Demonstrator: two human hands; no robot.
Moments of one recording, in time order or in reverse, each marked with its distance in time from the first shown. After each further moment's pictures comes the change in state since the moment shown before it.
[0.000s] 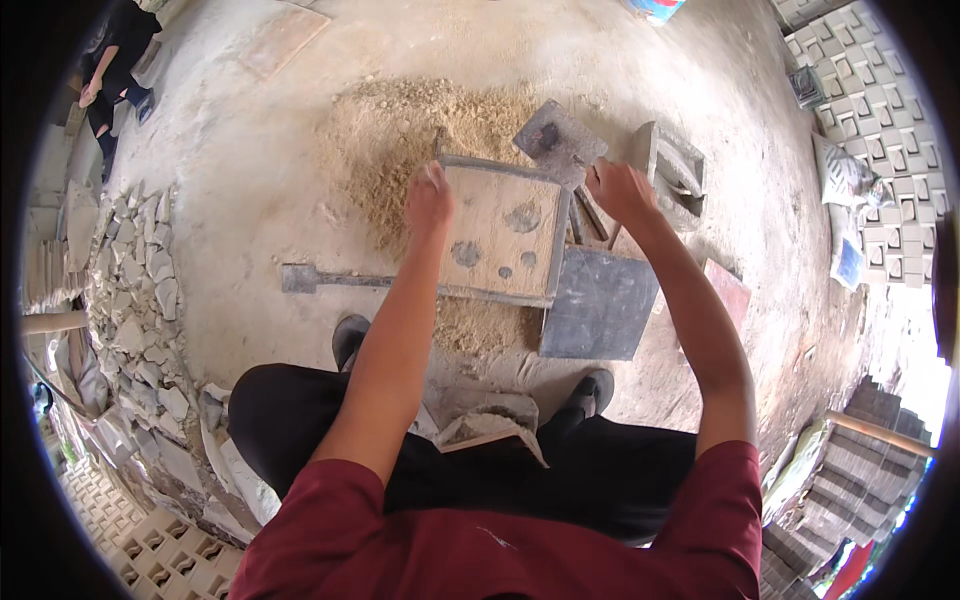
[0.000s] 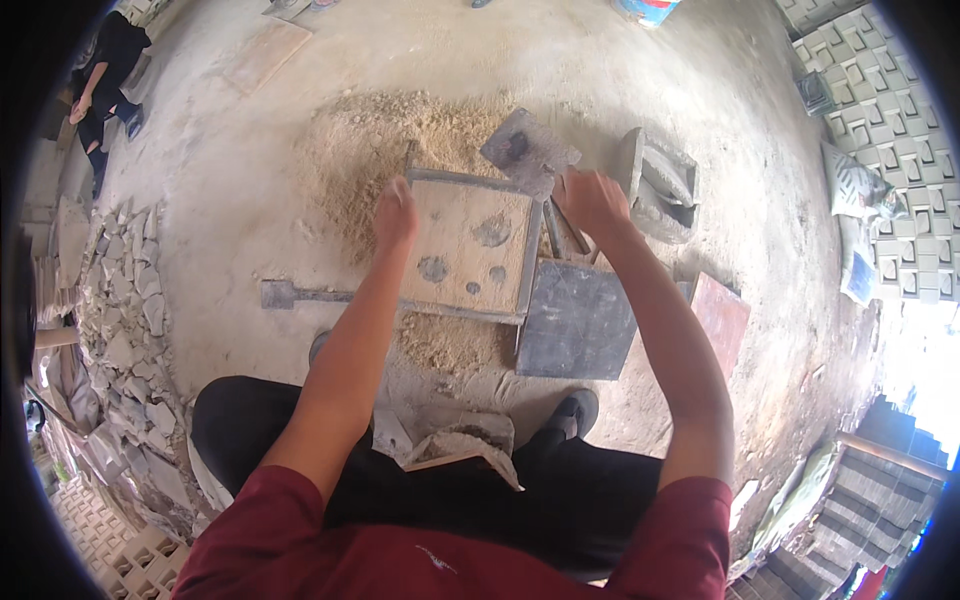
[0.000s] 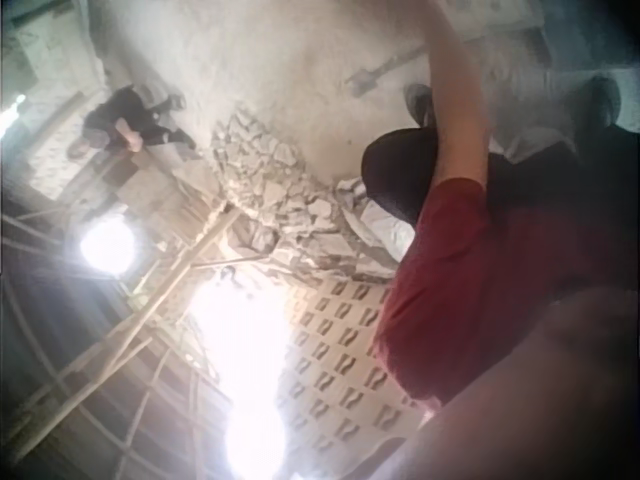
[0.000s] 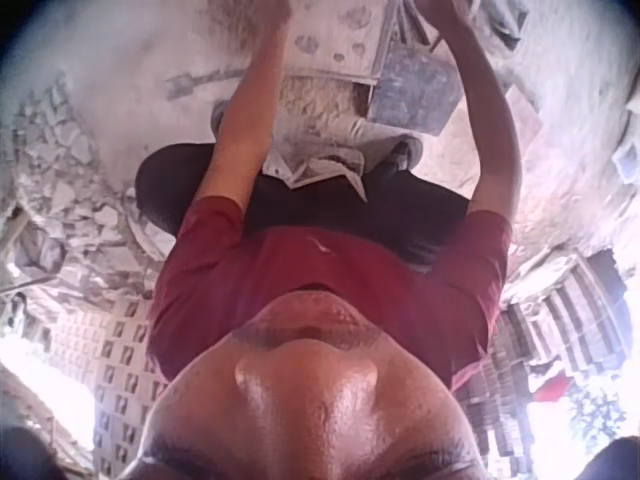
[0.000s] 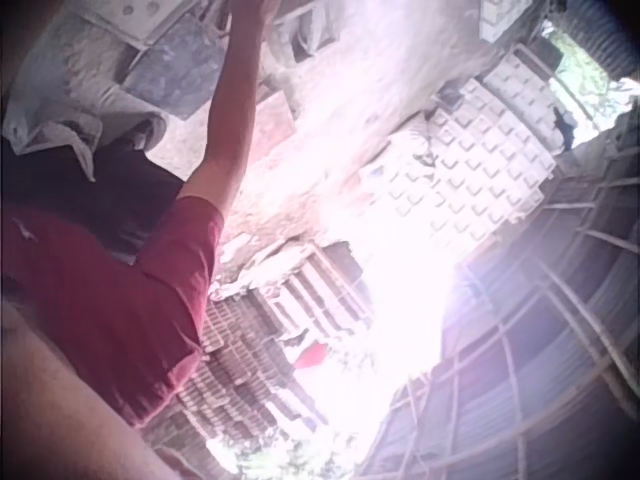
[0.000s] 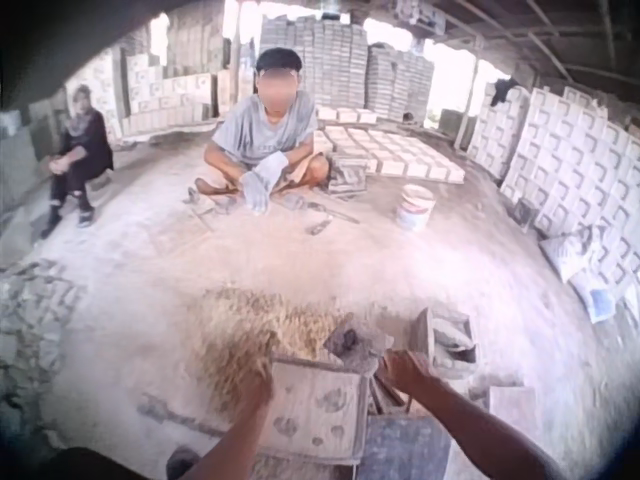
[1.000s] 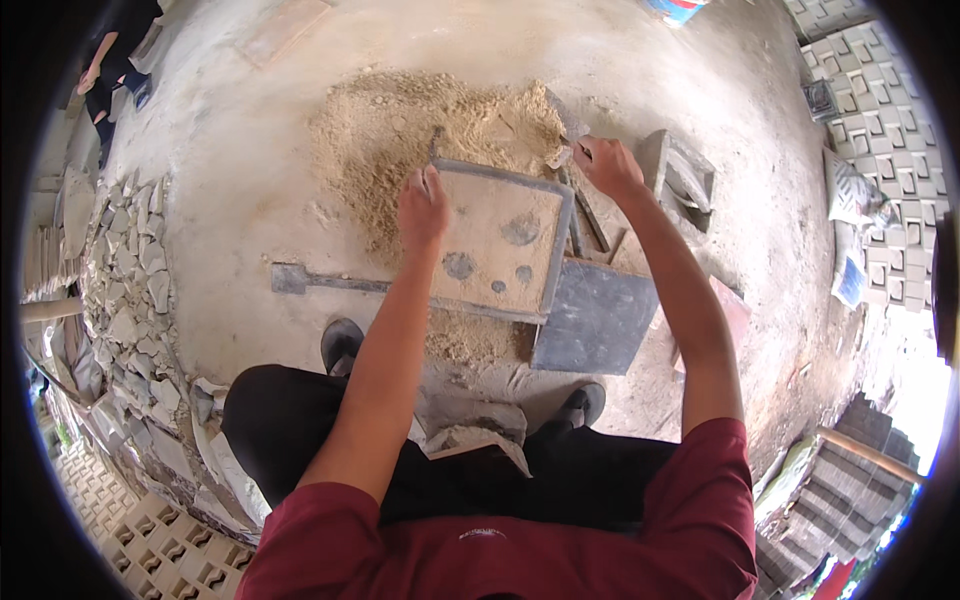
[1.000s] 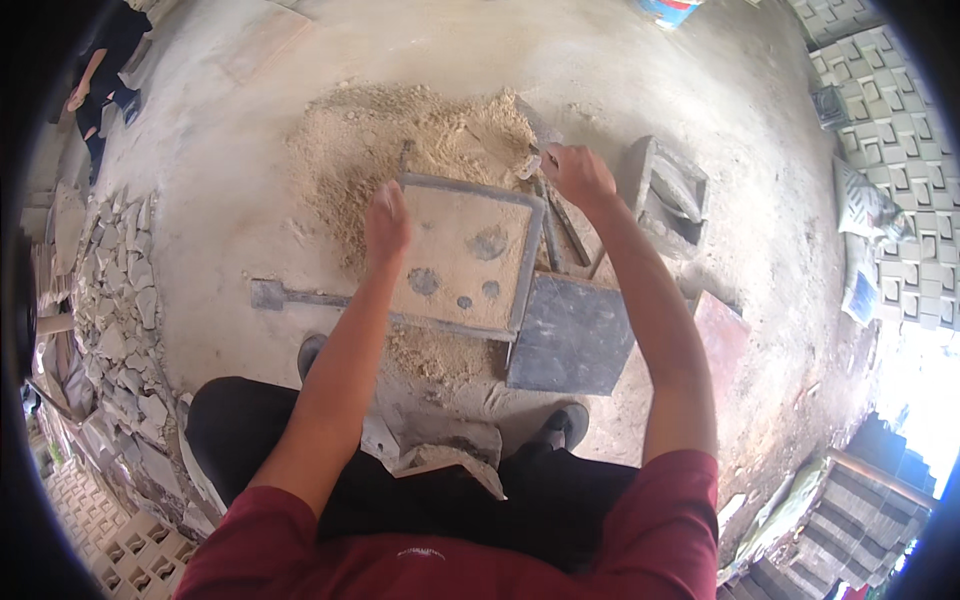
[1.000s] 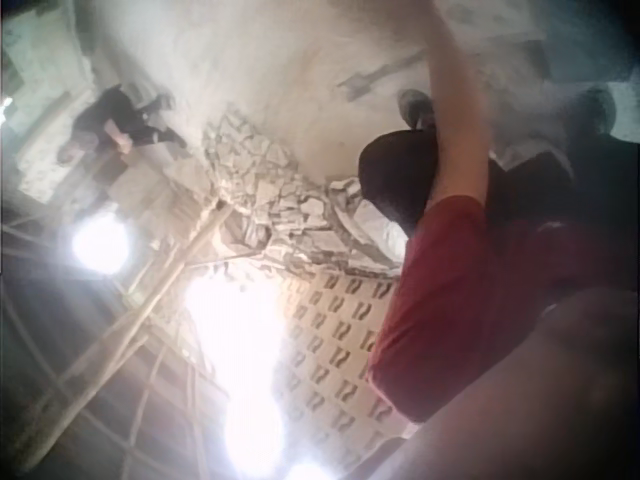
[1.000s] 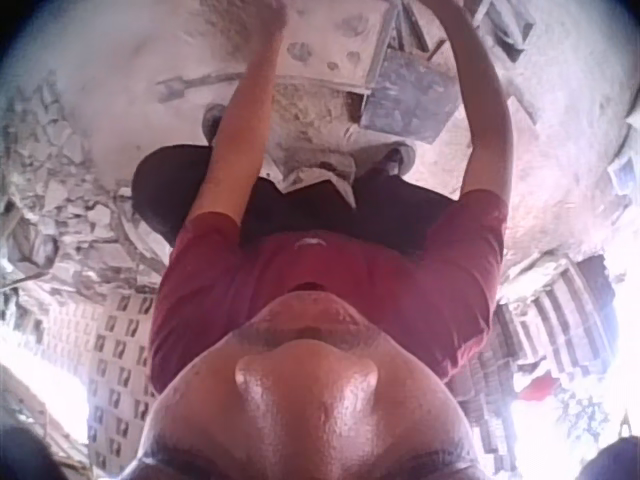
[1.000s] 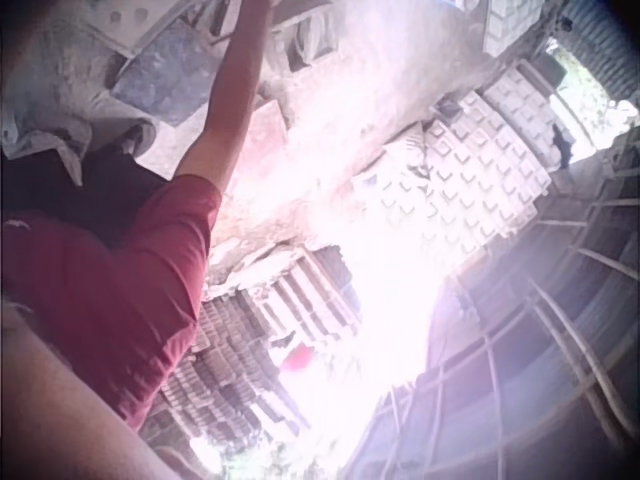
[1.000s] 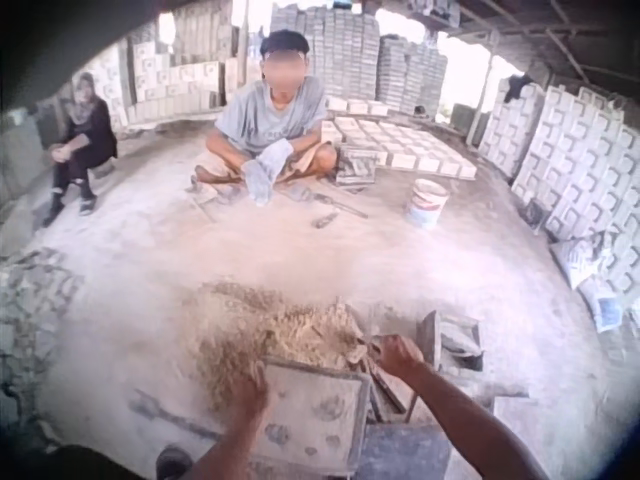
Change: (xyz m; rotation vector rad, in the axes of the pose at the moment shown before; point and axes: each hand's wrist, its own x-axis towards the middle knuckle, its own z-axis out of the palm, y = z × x) left_hand 0.001 0.014 0.006 -0.035 0.066 0.103; right_hand 0.076 0.032 0.040 0.244 0.143 -0.101
